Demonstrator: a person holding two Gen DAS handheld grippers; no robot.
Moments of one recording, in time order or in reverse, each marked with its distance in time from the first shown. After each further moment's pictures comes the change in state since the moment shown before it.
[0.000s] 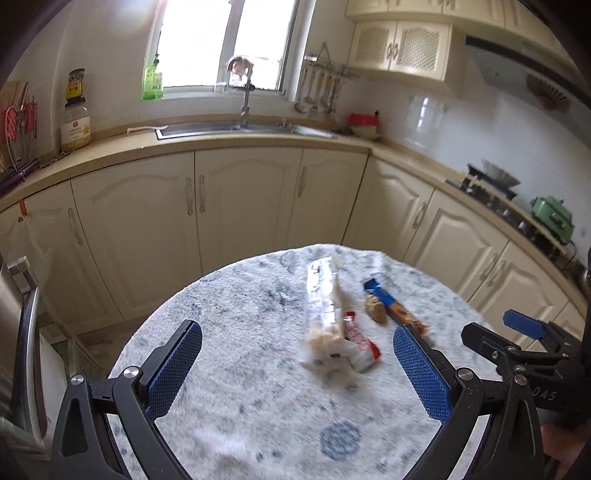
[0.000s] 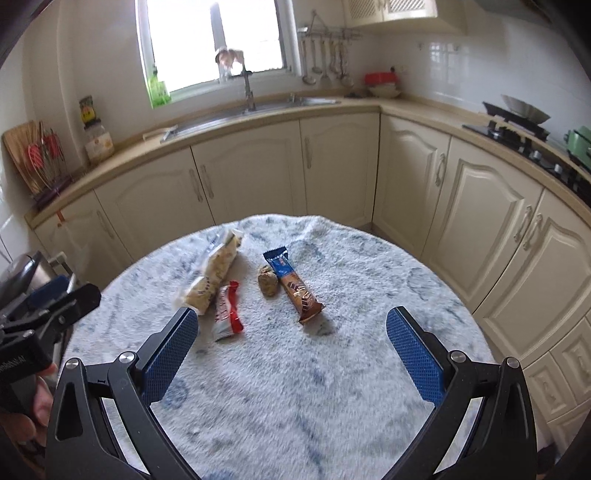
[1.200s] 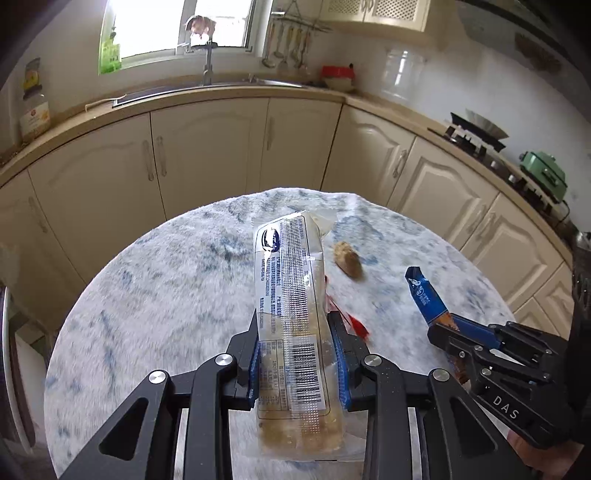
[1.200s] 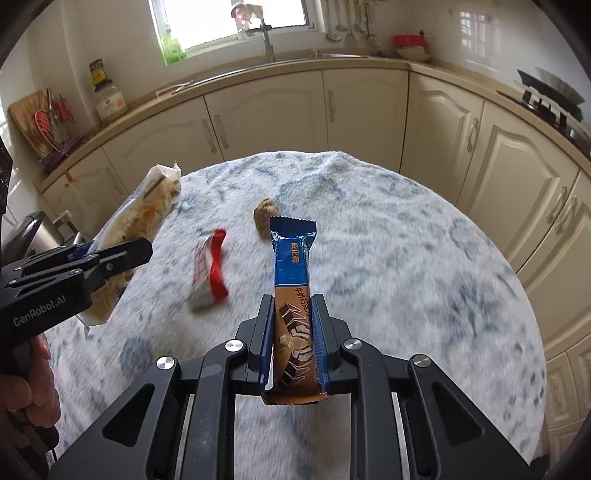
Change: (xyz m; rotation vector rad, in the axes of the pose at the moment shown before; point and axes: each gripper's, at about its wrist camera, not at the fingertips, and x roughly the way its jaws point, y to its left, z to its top) left arm 0.120 -0.039 0.034 0.063 0.147 -0.091; right arm 0.021 -0.011 -0.046 -0.017 0.093 0.109
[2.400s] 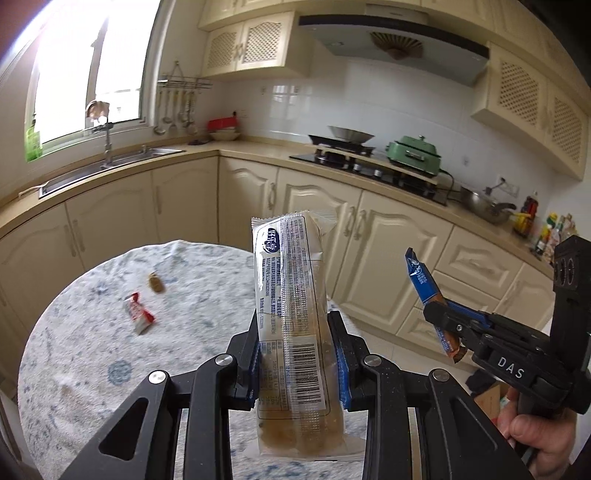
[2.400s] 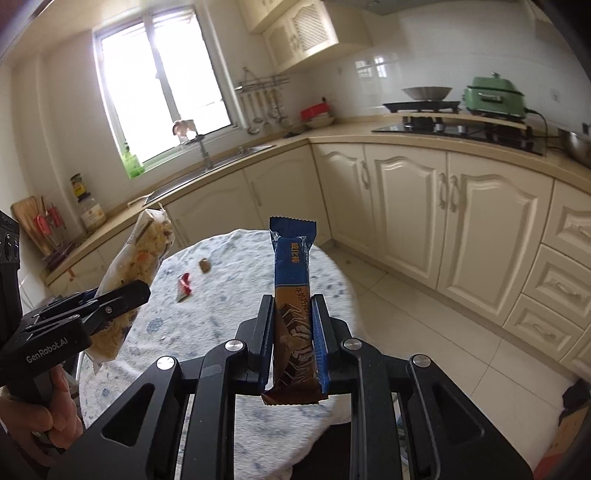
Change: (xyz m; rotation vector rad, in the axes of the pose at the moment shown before) left arm -0.158 -0.165 -0.102 0.258 -0.179 -0.262; right arm -0.251 -0.110 -0.122 0.269 -0.343 -0.137
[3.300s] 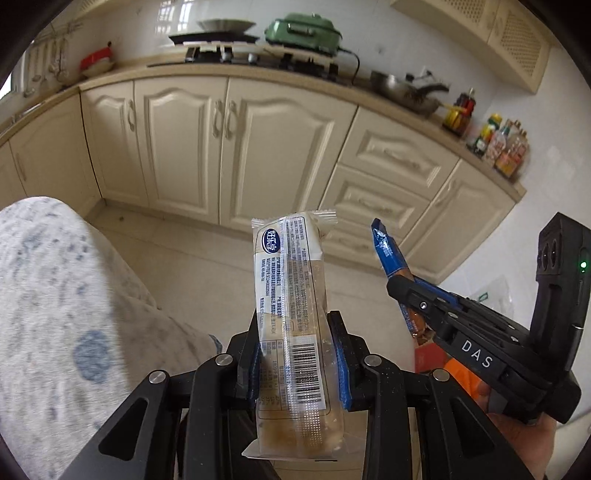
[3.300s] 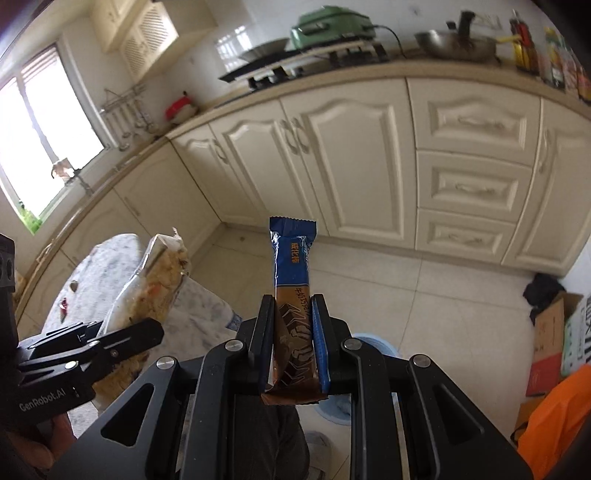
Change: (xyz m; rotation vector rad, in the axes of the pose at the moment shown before) left arm 0.223 -0.214 0.007 0.155 0.403 -0.282; right arm -0.012 -0.212 -0.070 0.354 0.107 -0.299
